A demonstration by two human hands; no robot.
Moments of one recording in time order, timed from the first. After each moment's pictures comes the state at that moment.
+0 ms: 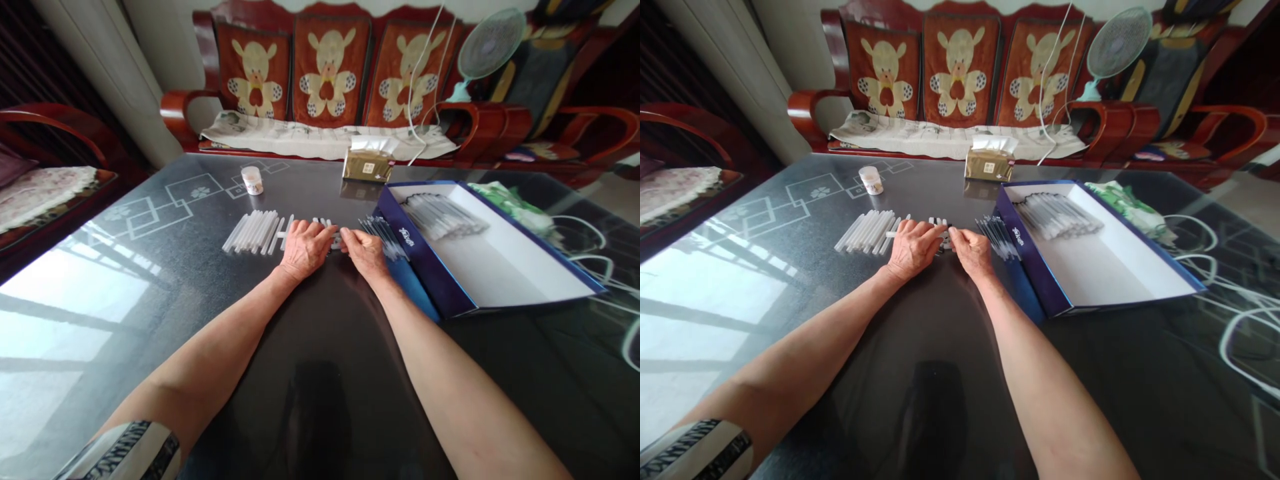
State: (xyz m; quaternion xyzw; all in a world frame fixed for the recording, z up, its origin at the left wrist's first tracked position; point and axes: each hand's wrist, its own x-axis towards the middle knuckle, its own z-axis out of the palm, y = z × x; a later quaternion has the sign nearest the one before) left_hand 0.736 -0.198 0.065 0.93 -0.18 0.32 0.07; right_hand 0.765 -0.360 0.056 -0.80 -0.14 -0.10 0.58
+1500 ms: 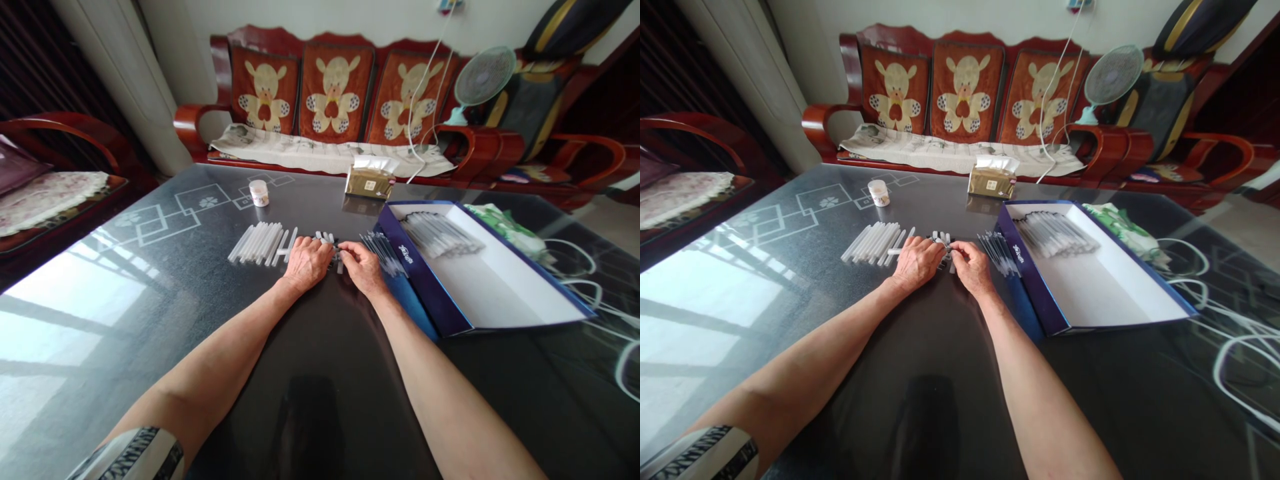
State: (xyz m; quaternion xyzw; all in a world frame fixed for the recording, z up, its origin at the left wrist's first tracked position) left_hand 0.739 -0.199 0.062 0.93 -0.16 0.31 0.08; right_hand 0.767 -0.360 0.053 -0.80 -0.19 -0.12 0.56
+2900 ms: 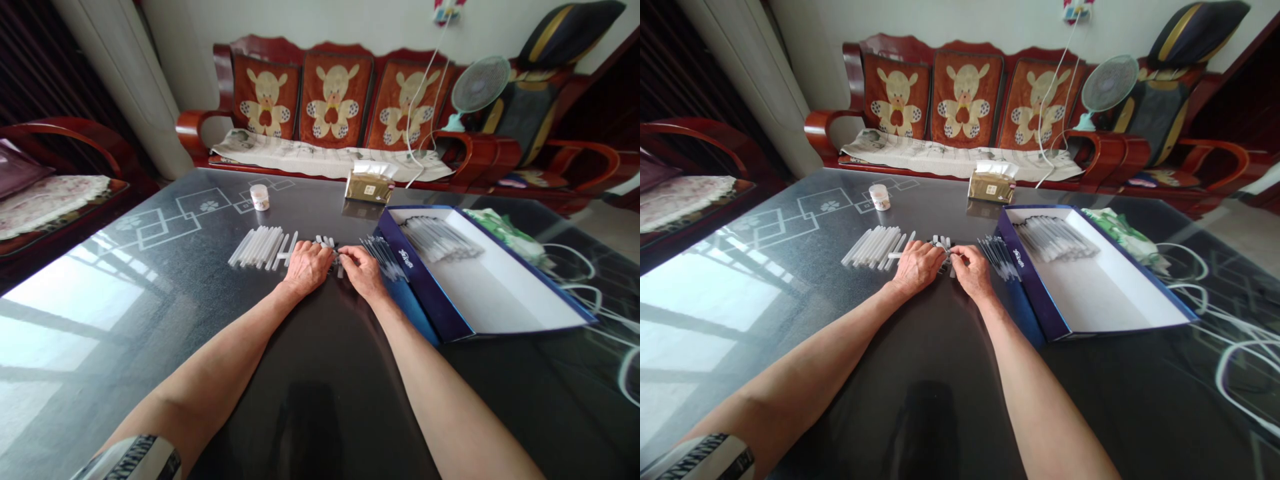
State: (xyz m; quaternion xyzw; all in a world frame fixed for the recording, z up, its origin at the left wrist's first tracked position) left_hand 0.739 -0.198 0.064 0.94 -0.15 0.30 0.05; right_hand 0.768 -0.358 0.055 -0.81 -0.21 -0.15 0.53
